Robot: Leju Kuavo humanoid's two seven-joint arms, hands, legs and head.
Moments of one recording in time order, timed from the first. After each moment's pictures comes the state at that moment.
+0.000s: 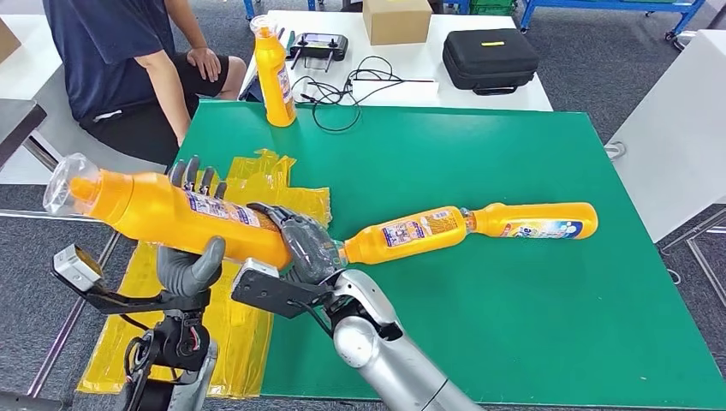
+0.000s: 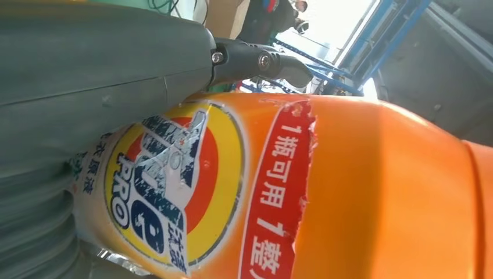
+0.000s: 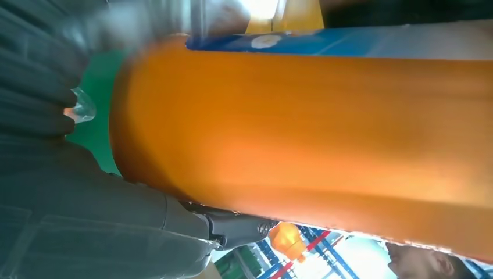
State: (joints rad) left arm -0.10 -0.14 -0.16 -1.26 0.53 -0.27 -0.42; right arm -0.39 0.30 0.66 -0.79 0.64 -0.13 -0.16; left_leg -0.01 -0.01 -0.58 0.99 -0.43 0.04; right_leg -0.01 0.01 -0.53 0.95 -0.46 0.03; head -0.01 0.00
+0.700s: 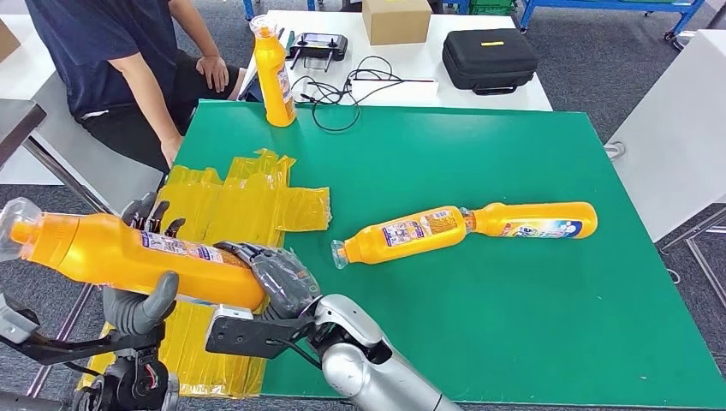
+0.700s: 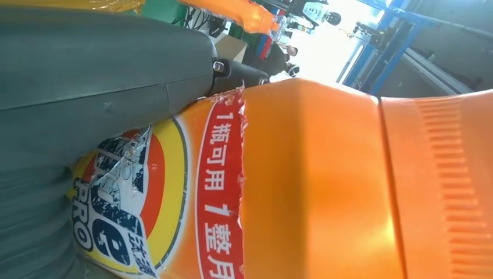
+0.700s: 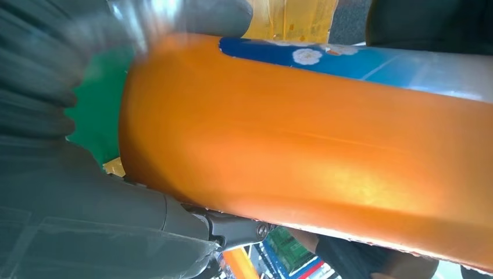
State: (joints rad) left arm 0.09 -0.15 0.01 -1.47 0.49 -0.26 -0.38; right arm -0.35 0.27 0.81 -0.83 0.60 -0.05 -0.15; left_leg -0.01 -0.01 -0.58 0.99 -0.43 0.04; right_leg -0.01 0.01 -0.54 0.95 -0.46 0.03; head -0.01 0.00
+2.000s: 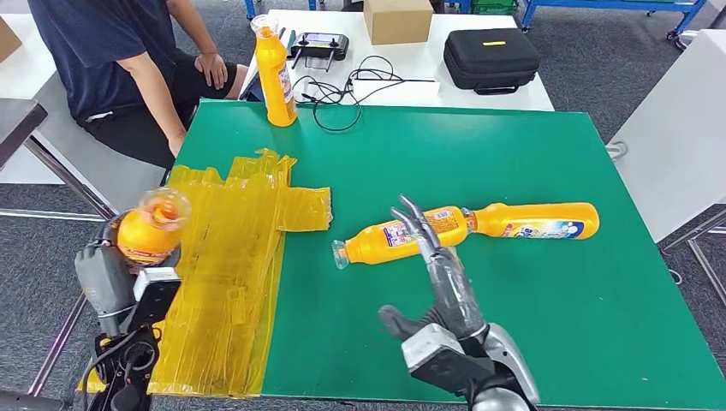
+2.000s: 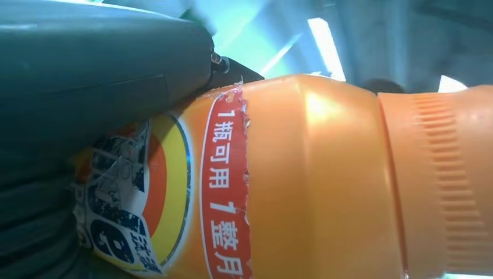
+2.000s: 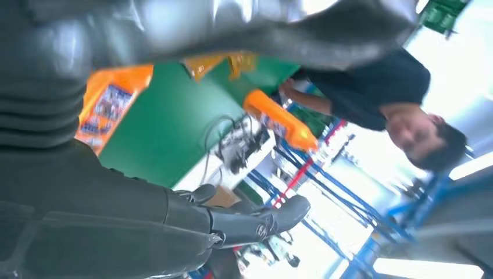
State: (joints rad) left arm -0.11 -0.06 0.10 -1.01 -0.78 0.70 -0.61; right arm 0.06 -0.07 0.44 -1.61 0.50 -0.09 -0.22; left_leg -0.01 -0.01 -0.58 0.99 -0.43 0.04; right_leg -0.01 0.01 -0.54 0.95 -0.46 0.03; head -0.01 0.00
